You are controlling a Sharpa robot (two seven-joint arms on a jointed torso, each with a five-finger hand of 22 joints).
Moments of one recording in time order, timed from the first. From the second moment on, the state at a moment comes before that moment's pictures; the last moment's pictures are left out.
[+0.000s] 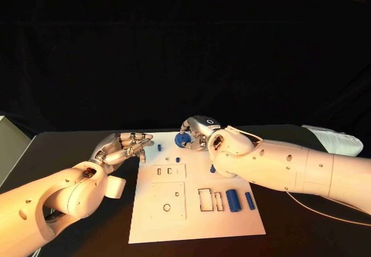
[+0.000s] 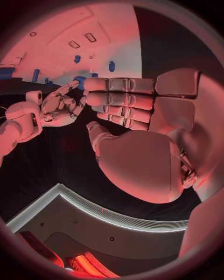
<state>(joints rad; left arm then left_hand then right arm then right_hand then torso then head) 1.01 -0.93 0.26 1.64 -0.26 -0.30 0.28 1.45 -0.21 0.49 0.21 0.14 0.93 0.20 0.19 0.20 1.17 0.13 0.07 0.08 1.13 0.05 0.83 0.69 0.17 0.99 0.14 0.99 0.60 1.36 -0.53 -0.12 1.32 -1.52 -0.48 -0.30 1.46 -0.21 0.34 0.25 0.32 0.92 0.15 0.28 0.32 1.47 0.08 1.57 1.31 1.47 0.01 1.57 1.31 0.01 1.46 0.11 1.57 1.31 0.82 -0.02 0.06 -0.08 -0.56</state>
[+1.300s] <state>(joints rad) 1.01 -0.93 0.26 1.65 -0.26 -0.30 0.28 1.45 -0.21 0.49 0.21 0.14 0.93 0.20 0.19 0.20 1.17 0.13 0.07 0.08 1.13 0.05 0.83 0.69 0.17 0.98 0.15 1.00 0.60 1.32 -0.41 -0.12 1.18 -1.61 -0.50 -0.31 1.45 -0.23 0.35 0.25 0.30 0.92 0.15 0.27 0.32 1.47 0.08 1.57 1.31 1.47 0.01 1.57 1.31 0.01 1.46 0.11 1.57 1.31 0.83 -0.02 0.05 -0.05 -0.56</state>
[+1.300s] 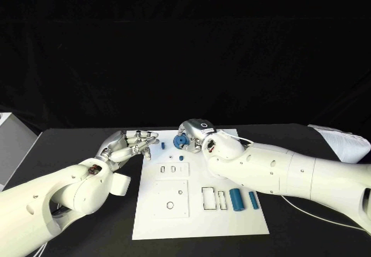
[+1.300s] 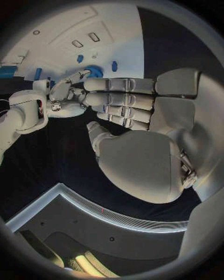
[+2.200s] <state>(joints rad) 1.01 -0.93 0.26 1.65 -0.26 -0.29 0.28 1.45 -0.21 0.50 0.21 0.14 0.93 0.20 0.19 0.20 1.17 0.13 0.07 0.08 1.13 0.05 0.83 0.69 0.17 0.98 0.15 1.00 0.60 1.32 -0.43 -0.12 1.19 -1.58 -0.47 -0.30 1.28 -0.21 0.22 0.29 0.25 0.88 0.17 0.21 0.31 1.46 0.08 1.57 1.31 1.47 0.01 1.57 1.31 0.01 1.47 0.11 1.57 1.31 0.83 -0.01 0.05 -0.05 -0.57</state>
